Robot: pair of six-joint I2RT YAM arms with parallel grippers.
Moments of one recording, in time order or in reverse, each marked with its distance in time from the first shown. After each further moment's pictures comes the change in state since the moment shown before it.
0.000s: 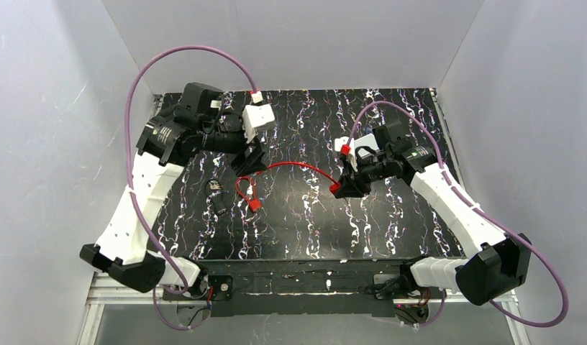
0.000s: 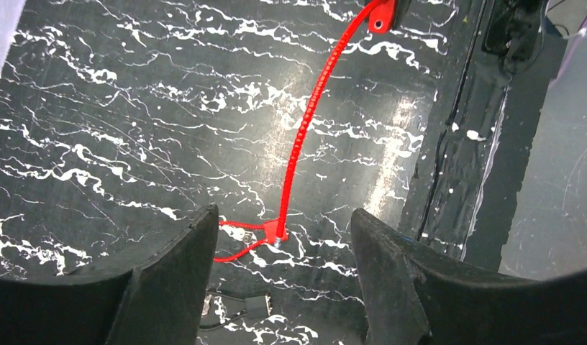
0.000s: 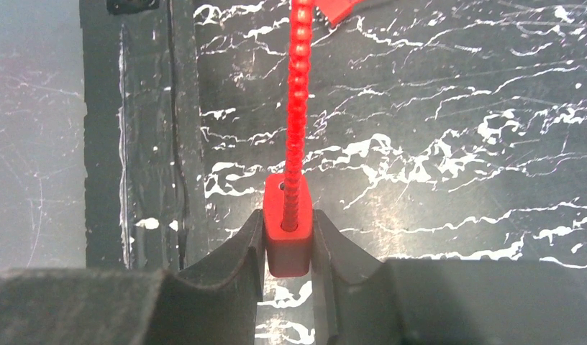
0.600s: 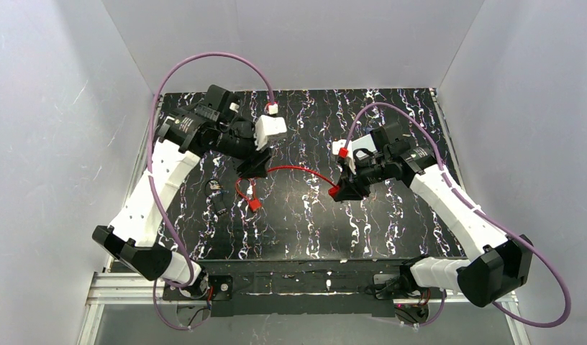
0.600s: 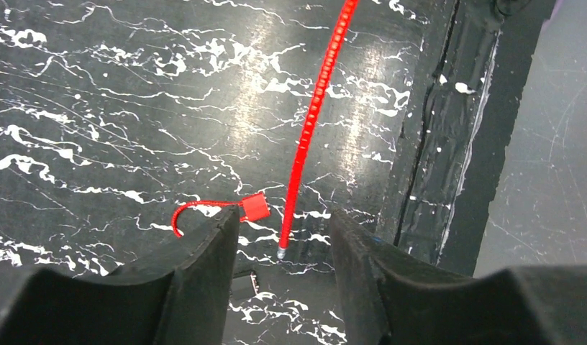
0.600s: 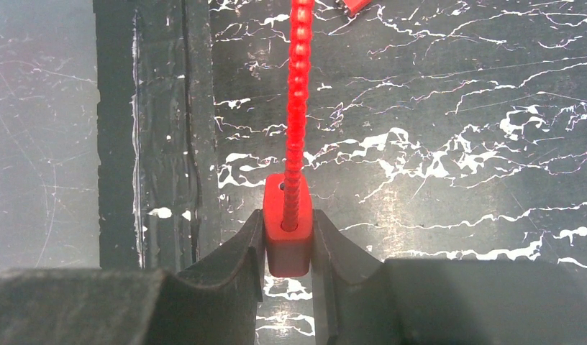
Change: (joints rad) left arm -0.035 0.100 -0.009 -0.127 -0.019 0.099; right arm 0.032 -0.010 0.007 -0.033 0.012 0.002
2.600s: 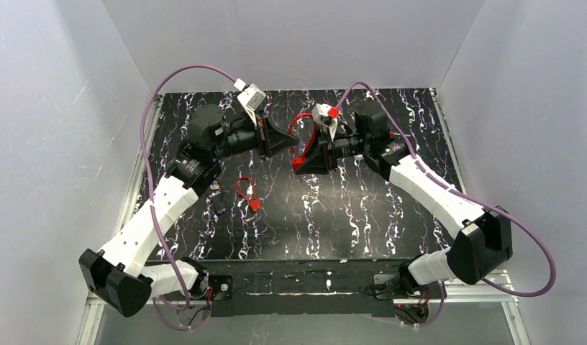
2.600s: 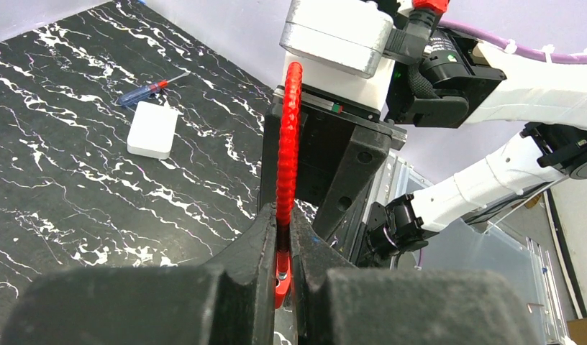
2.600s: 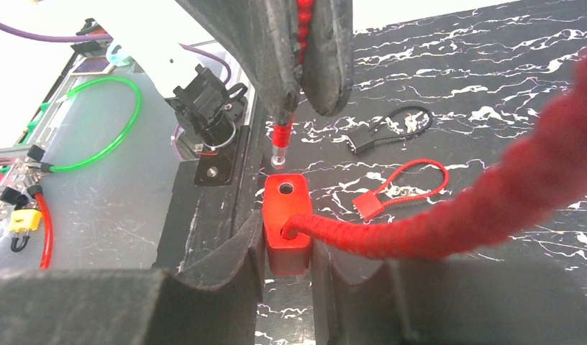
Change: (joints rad) left arm -0.023 -0.264 -0.583 1.243 0.086 -1.040; right arm 0.105 0.158 0.026 0.845 -0.257 0.685
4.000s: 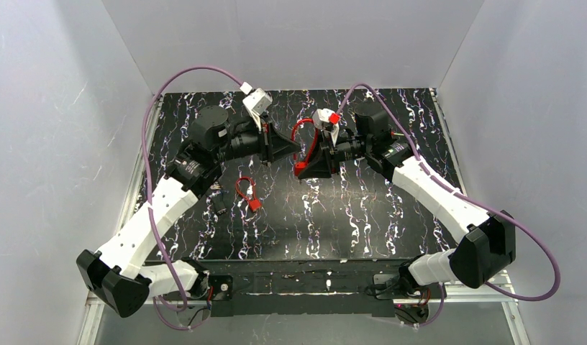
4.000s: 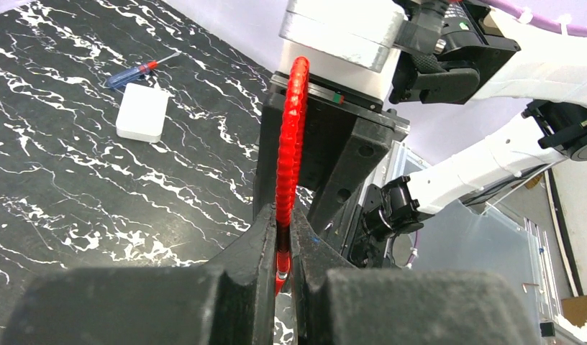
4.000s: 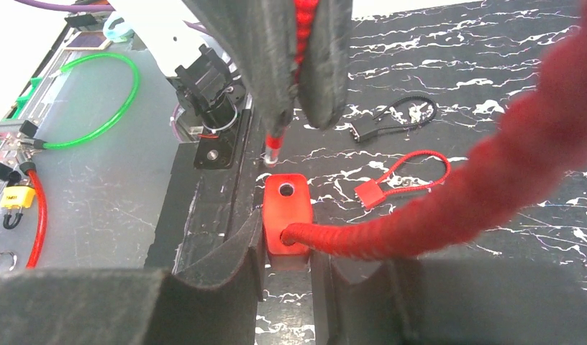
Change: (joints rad) left arm -0.046 -0.007 0.030 -0.101 -0.021 0.042; right arm 0.006 -0.026 0.013 -0.126 -0.006 -0.119
